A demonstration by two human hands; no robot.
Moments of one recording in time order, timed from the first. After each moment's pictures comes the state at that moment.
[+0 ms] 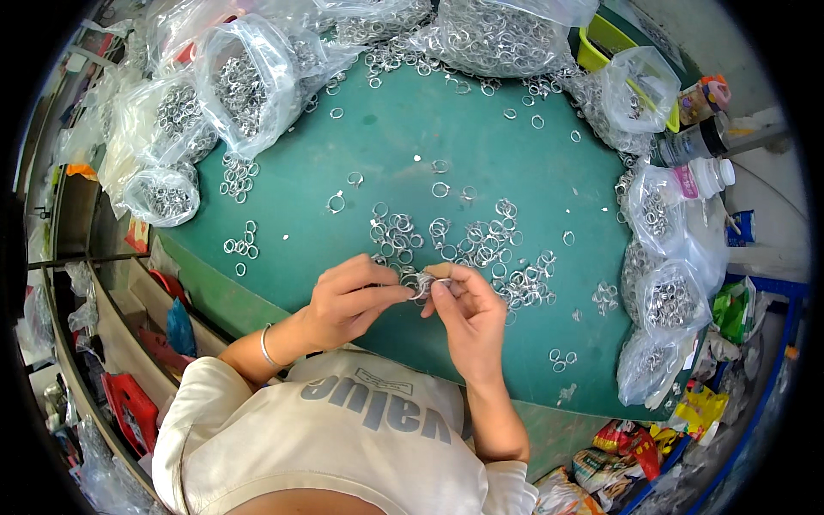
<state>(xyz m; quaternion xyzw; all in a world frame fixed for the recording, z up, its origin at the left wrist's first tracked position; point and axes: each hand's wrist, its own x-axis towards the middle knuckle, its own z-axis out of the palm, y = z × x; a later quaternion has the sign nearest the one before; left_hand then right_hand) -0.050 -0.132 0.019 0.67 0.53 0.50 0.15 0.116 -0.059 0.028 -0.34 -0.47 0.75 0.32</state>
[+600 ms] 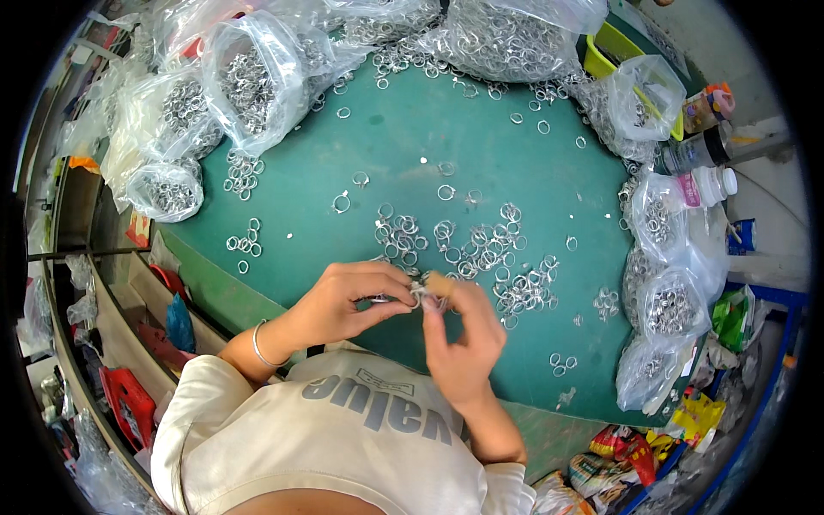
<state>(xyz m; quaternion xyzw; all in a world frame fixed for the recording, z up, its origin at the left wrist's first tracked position) -0.057 -0.133 0.038 0.60 0.54 0.46 0.37 0.107 -0.074 0.045 -0.35 -0.69 0.49 0.41</state>
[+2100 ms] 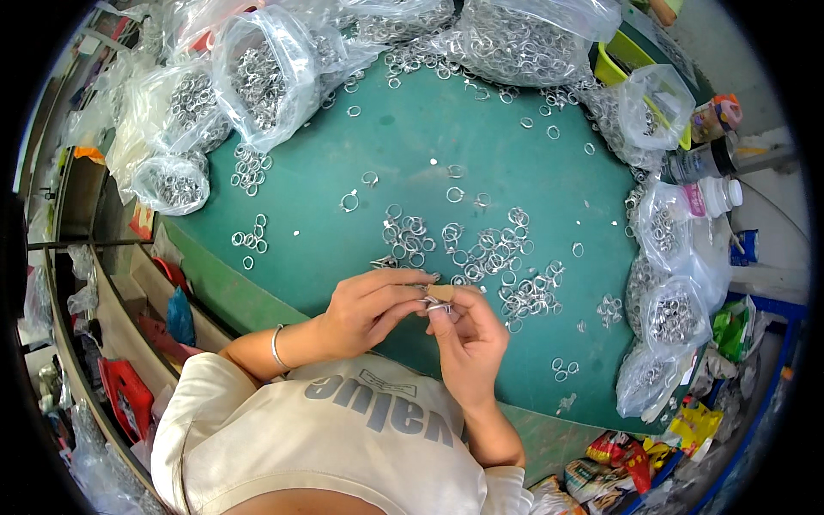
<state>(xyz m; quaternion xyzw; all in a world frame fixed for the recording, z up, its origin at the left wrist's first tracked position) -0.035 -0.137 0.014 0.62 0.56 0.53 0.16 0.115 -0.078 0.036 -0.33 -0.54 0.69 0.35</state>
